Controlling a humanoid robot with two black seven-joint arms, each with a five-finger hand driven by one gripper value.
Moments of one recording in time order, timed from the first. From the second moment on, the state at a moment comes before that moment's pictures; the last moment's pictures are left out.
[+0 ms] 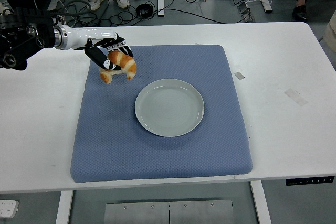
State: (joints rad) left arm -1.40 0.30 0.32 -0.54 0.72 -0.45 -0.43; right arm -0.09 0.00 0.10 0.08 -0.11 -0.10 0.22
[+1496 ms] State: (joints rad) left arm -1.36 0.24 0.24 -0.74 0.74 -0.51 -0.43; right arm -0.09 0.00 0.10 0.08 -0.11 -0.10 0.22
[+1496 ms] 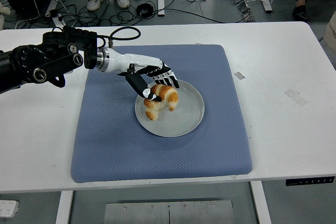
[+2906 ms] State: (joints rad) left arm -1.37 0.27 0.06 -0.64 0.49 -0.50 -0.43; right arm -0.09 0.00 0.10 0.08 -0.11 -0.10 0.22
